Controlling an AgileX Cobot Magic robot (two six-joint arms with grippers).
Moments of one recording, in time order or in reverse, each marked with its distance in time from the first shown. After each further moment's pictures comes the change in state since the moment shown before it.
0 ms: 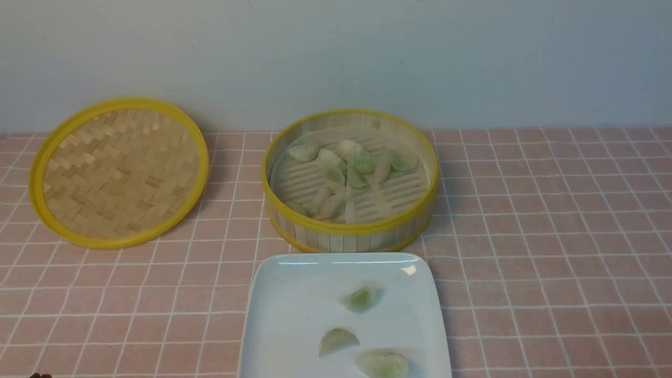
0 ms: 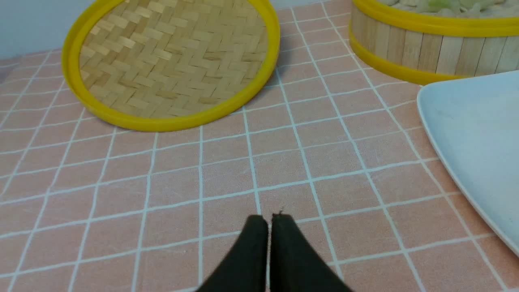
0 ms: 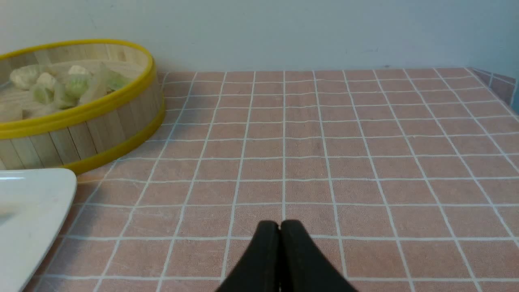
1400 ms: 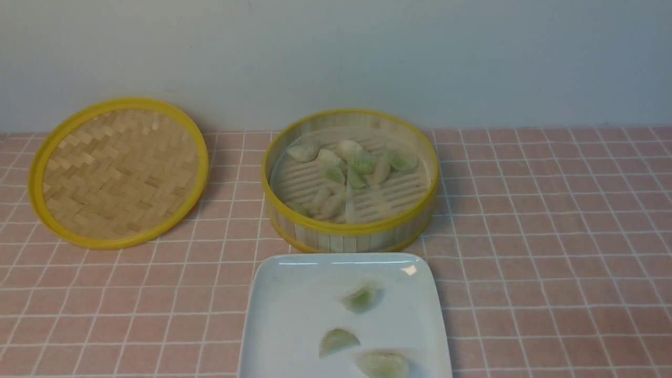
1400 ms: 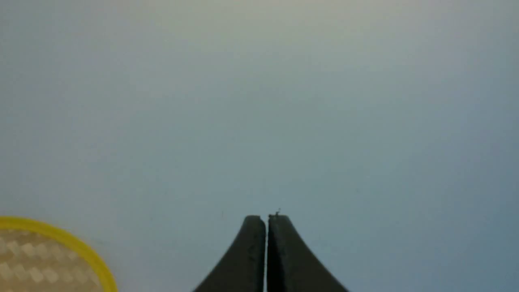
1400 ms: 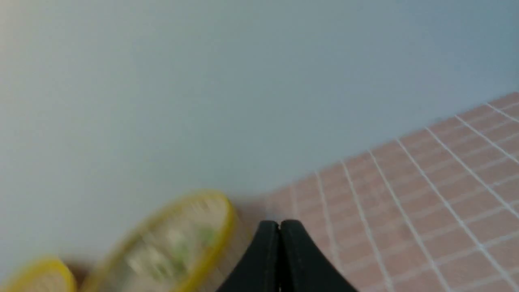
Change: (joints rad) right arm 0.000 0.000 0.008 0.343 -0.325 0.169; left arm 0.000 0.134 -0.363 -0.375 -0.348 -0.317
